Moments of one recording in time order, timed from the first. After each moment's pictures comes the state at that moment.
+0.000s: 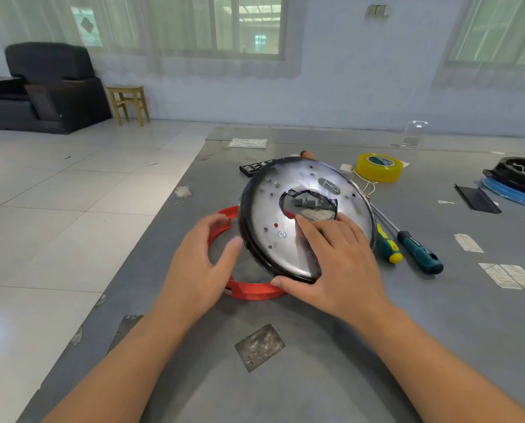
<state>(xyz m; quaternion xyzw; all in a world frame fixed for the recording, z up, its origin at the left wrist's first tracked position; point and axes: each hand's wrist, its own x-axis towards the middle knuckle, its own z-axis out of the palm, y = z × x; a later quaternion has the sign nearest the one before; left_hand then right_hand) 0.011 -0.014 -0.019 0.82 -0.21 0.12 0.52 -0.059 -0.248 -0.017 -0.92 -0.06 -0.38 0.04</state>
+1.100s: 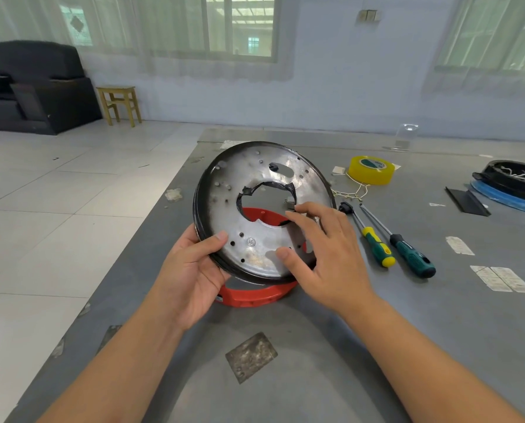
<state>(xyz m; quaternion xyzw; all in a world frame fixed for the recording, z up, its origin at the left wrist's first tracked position) 0.019 -0.029 -0.009 0.38 -0.11 -0.20 0.90 -0.042 -0.254 -0.012 -0.90 -0.07 -0.40 0.15</state>
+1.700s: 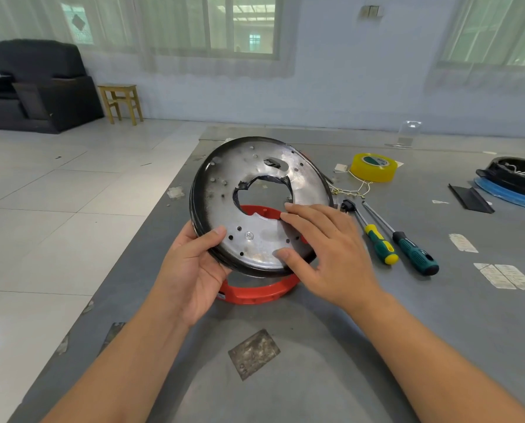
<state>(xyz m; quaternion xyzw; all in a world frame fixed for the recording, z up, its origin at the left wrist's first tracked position) 0.016 -0.031 -0.004 0.38 -0.09 -0.17 0.90 -0.038 -0.258 -0.014 -0.90 -0.11 -0.42 0.09</state>
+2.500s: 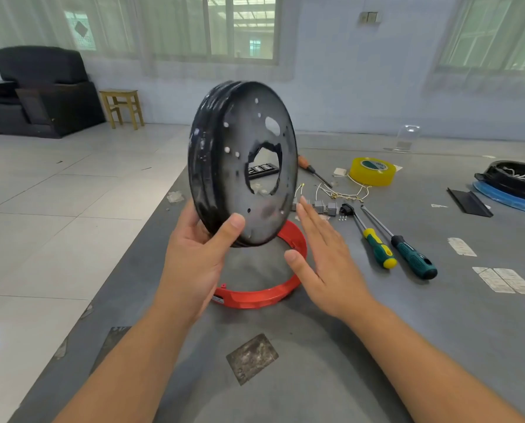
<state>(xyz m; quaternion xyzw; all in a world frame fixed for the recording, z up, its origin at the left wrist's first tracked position) 0.003 -0.046 0.018 0.47 -0.26 0.02 0.84 -0.040 -0.261 -0.028 -0.93 -0.08 -0.28 0.21</state>
